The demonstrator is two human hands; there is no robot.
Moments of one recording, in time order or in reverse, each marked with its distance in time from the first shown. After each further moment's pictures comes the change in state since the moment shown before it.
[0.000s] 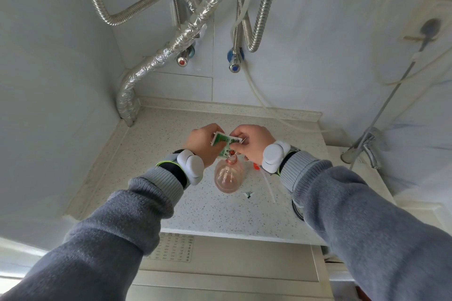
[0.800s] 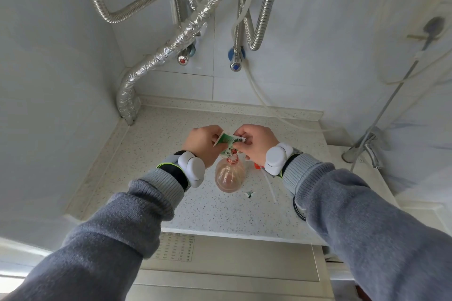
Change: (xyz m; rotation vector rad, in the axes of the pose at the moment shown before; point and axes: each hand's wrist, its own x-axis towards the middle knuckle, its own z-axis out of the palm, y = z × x) left_hand -0.002 -0.001 0.000 0.015 0.019 0.040; right_hand 0.000 0.009 0.005 0.020 0.075 -0.015
